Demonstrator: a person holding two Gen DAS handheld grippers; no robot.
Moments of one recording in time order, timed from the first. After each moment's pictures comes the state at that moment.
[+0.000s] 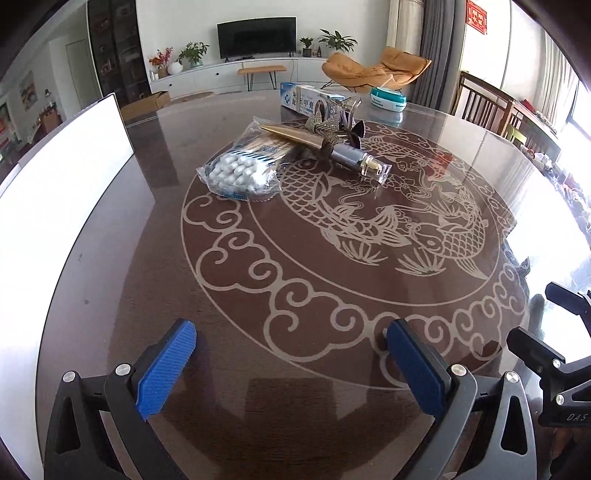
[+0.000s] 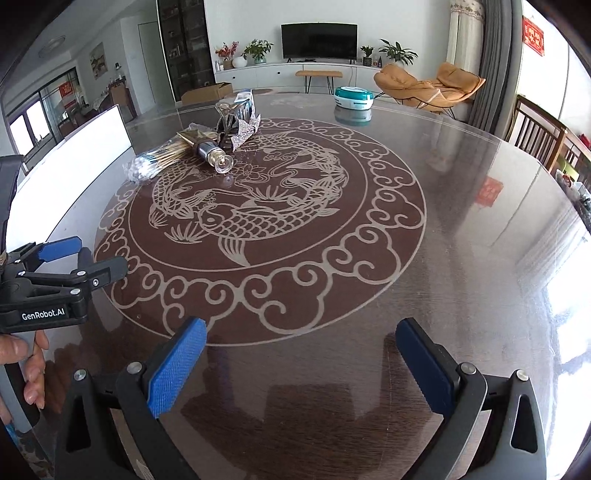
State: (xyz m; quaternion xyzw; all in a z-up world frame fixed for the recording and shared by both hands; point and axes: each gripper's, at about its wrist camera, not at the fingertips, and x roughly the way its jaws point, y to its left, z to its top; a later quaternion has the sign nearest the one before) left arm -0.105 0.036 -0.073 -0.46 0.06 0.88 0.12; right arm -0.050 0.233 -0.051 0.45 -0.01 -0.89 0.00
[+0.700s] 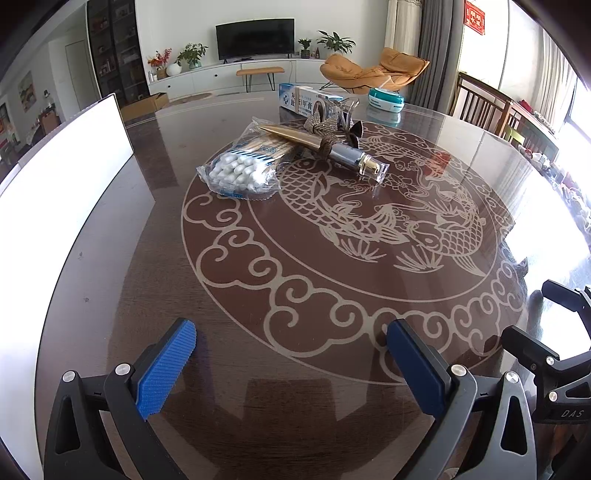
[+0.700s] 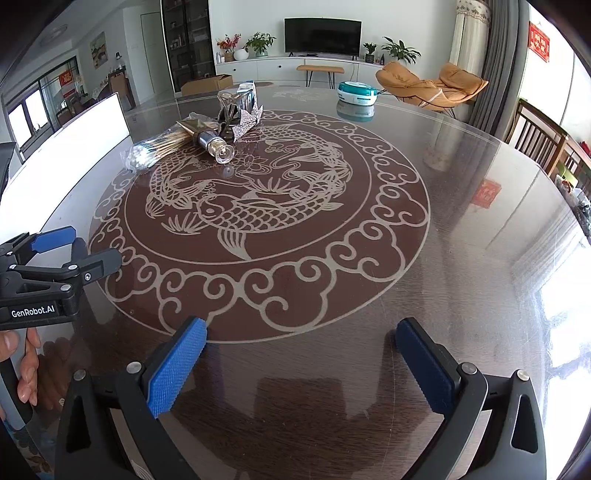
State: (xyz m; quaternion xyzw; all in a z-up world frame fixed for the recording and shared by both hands) left arm -0.101 0.036 -0.072 -0.45 0.06 0.88 0.12; right arm -0.054 0.230 -0.054 0.46 0.00 -0.89 0.00
